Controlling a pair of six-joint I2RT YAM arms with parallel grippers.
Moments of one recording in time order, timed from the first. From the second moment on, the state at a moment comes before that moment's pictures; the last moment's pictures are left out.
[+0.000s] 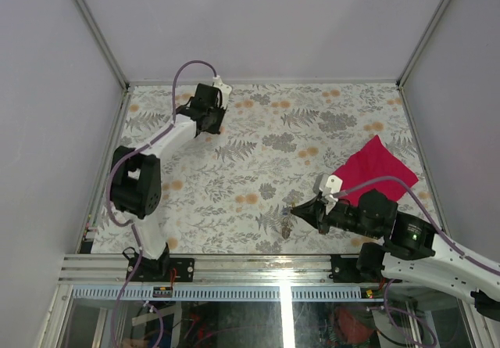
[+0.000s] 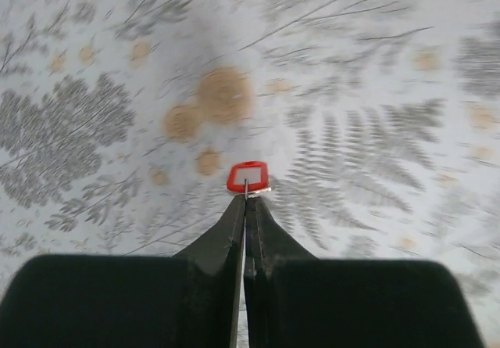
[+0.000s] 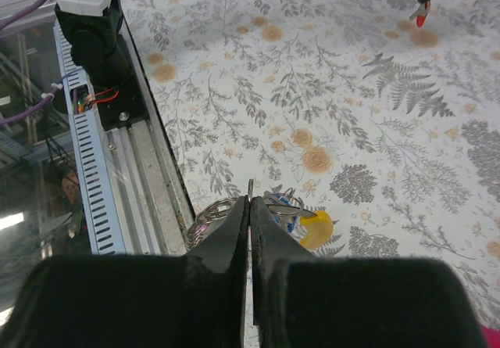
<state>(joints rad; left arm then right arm) -0.29 1.87 1.43 -0.41 -0.05 0.09 1.13 0.51 0.67 -0.40 -0.06 0.05</state>
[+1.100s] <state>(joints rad) -0.86 1.16 1.25 -0.34 0.31 -0.03 1.13 0.34 0.74 -0.39 -0.26 -0.30</state>
